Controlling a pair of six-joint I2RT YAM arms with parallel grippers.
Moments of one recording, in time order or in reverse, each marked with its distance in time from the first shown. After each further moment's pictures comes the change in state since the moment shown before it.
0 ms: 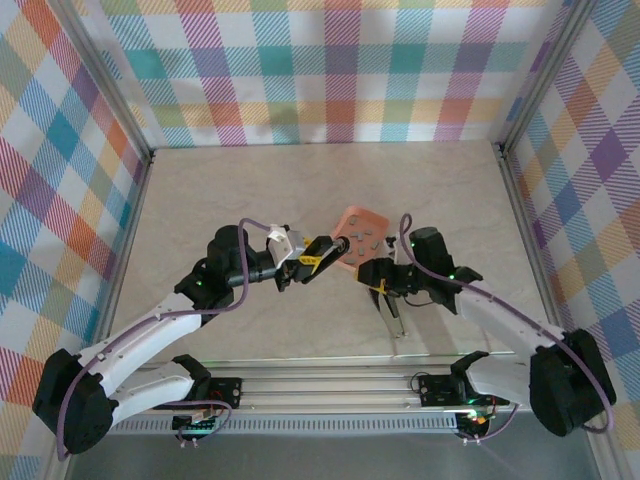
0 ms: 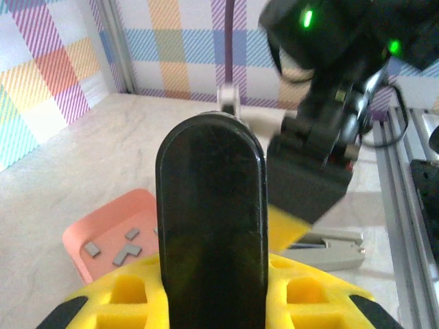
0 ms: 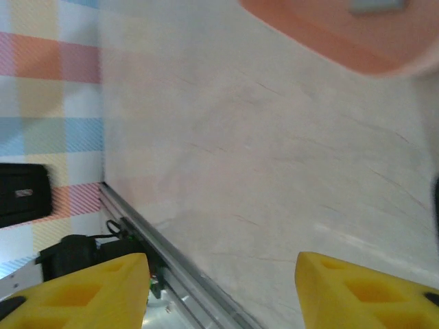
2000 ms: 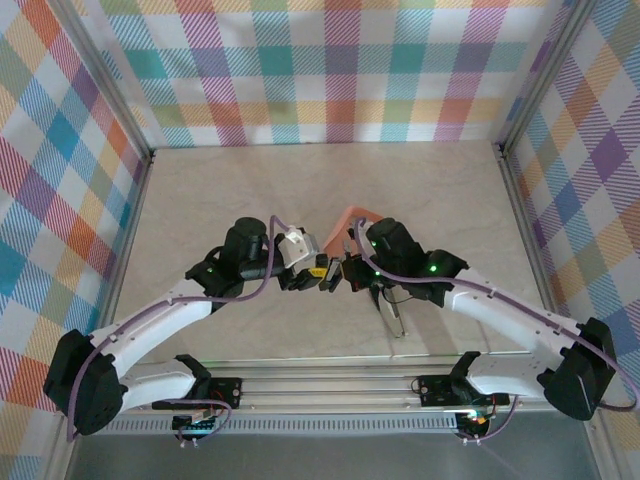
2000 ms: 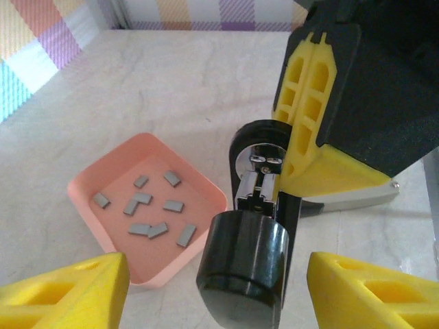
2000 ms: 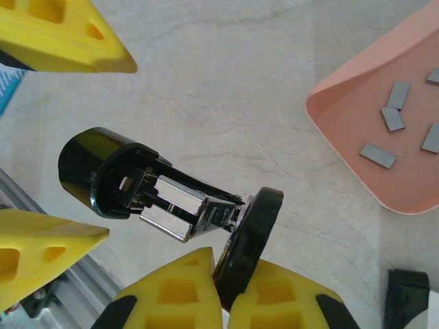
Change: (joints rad) left arm -0.027 0.122 0.096 -0.194 -0.076 0.170; right arm 0.369 0.066 0.359 -0.338 0.570 -0.327
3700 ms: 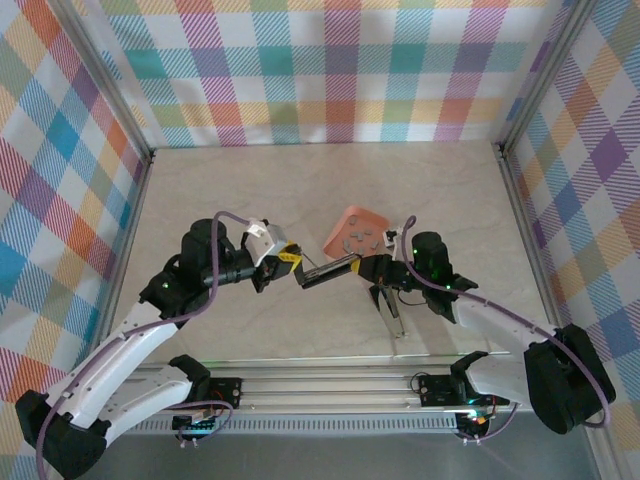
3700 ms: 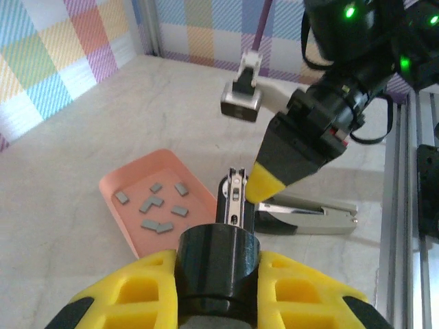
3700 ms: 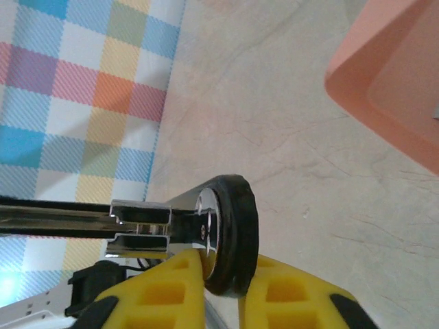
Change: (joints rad) left arm 0.076 -0.281 0.075 -0.238 0.025 -0.153; right arm -0.358 -0.024 -0.491 0.729 -0.527 0.420
